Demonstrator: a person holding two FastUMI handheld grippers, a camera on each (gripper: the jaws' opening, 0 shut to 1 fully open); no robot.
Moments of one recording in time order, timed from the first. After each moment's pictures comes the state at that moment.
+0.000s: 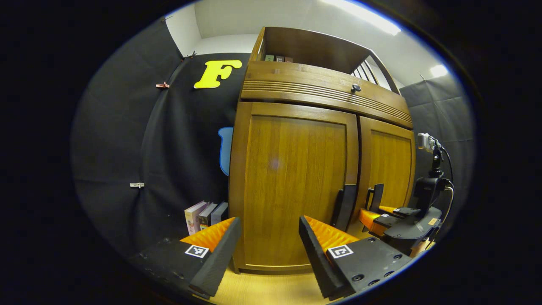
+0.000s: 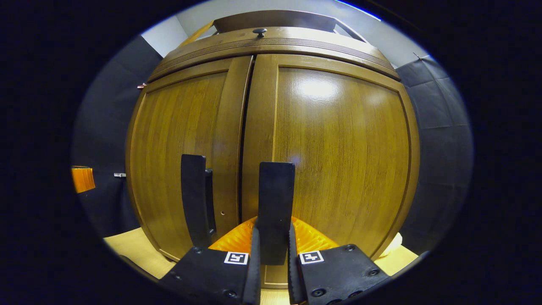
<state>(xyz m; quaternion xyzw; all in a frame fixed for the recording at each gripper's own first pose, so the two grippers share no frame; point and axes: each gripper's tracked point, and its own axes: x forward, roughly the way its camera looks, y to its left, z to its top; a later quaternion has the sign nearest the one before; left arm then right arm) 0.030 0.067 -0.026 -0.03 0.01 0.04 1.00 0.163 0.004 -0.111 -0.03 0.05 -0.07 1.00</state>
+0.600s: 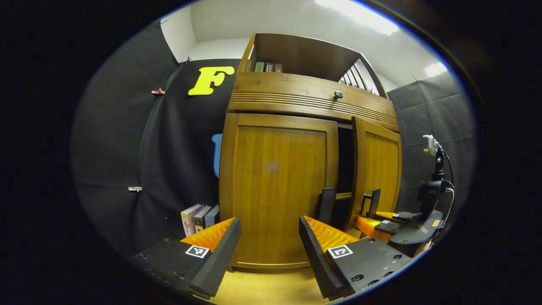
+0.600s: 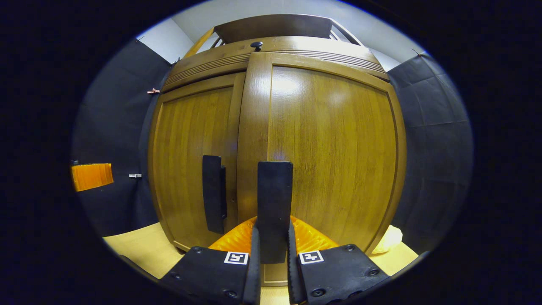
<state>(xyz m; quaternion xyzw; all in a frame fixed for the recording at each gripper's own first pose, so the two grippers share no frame) 0.002 0.030 -0.015 -0.02 0.00 0.02 1.00 0.108 0.004 -0.095 -0.01 0.05 -0.03 1.00</state>
